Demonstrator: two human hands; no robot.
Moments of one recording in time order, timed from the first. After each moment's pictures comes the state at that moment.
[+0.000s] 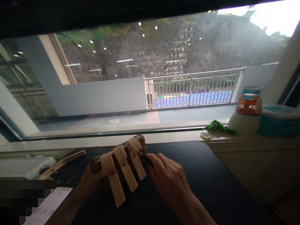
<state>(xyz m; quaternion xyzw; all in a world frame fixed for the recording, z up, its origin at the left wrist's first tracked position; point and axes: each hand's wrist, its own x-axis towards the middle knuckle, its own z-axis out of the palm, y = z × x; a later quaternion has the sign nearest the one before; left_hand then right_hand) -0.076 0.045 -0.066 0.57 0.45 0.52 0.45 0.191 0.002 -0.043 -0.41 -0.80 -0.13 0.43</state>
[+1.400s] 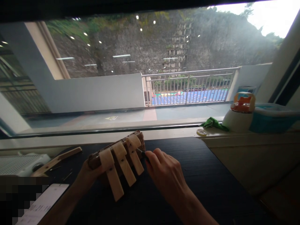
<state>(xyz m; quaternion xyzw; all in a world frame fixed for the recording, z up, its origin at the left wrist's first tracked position) -0.069 0.041 -0.056 0.58 0.49 0.52 0.39 0.187 0.000 -0.041 -0.44 -0.79 -0.16 0.39</state>
